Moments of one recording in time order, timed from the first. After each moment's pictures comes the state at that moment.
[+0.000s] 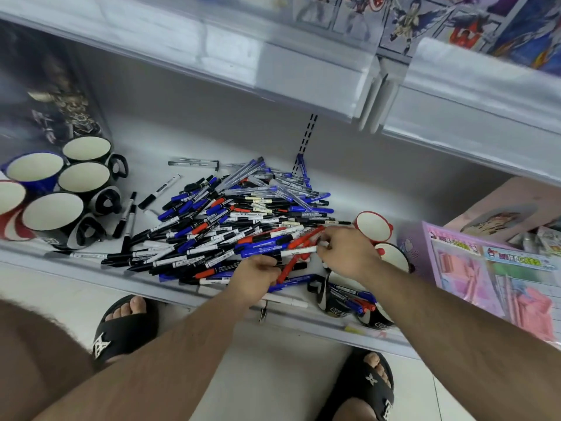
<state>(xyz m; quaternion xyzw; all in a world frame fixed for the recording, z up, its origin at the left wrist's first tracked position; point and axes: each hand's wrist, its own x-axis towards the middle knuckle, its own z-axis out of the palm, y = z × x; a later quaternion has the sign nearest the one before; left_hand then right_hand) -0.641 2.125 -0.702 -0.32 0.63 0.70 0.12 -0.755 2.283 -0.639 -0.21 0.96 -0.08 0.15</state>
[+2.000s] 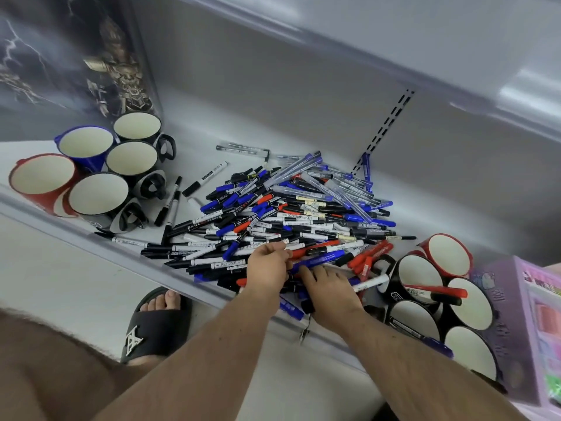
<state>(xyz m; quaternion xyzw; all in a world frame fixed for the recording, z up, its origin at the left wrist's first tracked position) -0.675 2.073 -0.725 -0.50 0.40 0.77 -0.04 -0.737 2.209 -0.782 -0.45 0.87 0.14 0.15</state>
